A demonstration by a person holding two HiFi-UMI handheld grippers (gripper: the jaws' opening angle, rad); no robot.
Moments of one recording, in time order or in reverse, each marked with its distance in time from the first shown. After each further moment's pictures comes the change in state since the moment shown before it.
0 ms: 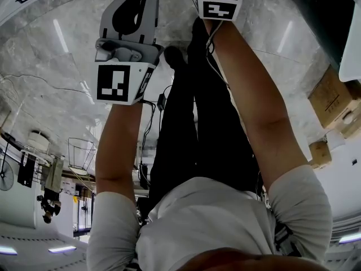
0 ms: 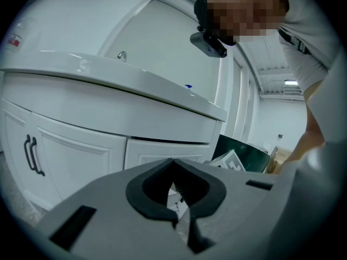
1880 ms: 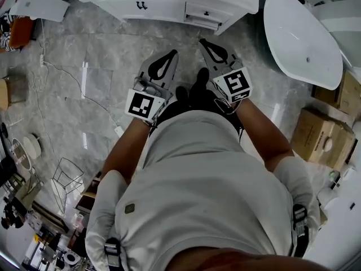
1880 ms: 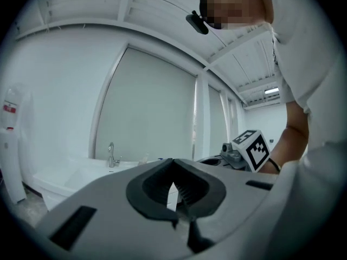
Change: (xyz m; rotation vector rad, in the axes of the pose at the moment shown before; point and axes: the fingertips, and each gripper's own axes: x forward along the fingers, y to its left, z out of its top) left arm -0.392 -0.220 0.322 0.174 -0.229 -0.013; right arm -0.522 0.214 0.319 -0.292 -0.293 0.503
